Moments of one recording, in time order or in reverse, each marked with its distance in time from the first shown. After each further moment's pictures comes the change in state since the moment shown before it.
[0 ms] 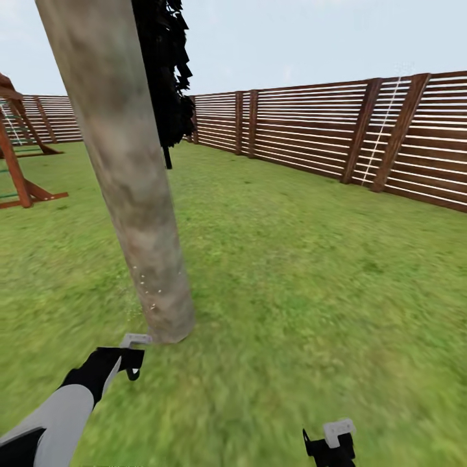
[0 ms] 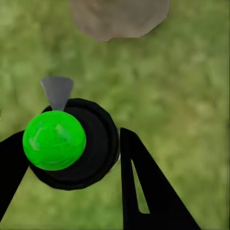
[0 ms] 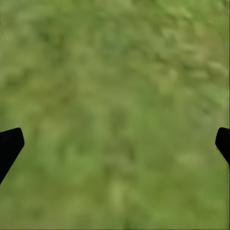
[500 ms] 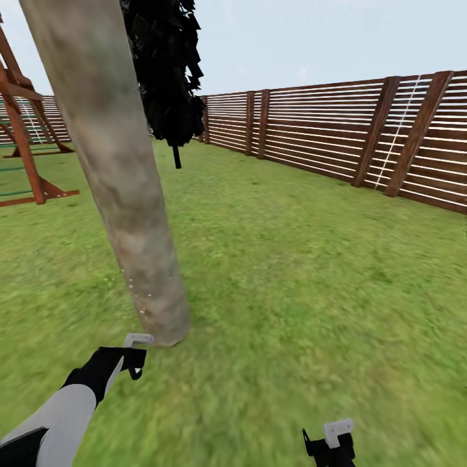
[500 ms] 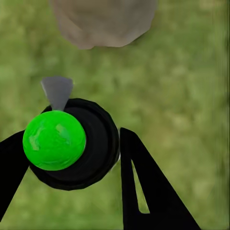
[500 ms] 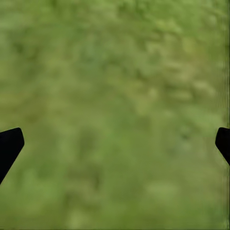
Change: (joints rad) left arm 0.000 -0.010 -0.002 -0.003 -0.003 0.000 0.000; right arm 0.000 0.000 0.000 0.000 0.003 0.000 -0.002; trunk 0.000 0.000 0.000
